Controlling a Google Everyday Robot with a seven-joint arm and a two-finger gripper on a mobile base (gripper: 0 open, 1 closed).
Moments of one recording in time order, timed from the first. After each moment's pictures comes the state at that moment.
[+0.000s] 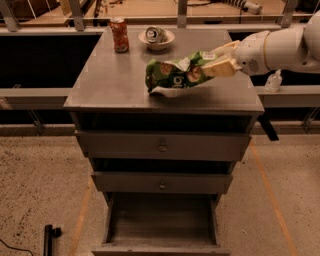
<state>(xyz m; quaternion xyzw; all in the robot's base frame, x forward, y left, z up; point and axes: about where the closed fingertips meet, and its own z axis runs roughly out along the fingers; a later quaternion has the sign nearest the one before) 0.671 -0.144 0.944 -0.47 0.70 0.16 0.51</state>
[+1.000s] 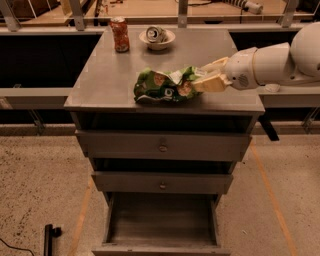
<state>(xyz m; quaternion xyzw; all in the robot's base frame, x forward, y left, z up) 0.648 -0.125 0.910 -0.47 0.71 0.18 0.48</state>
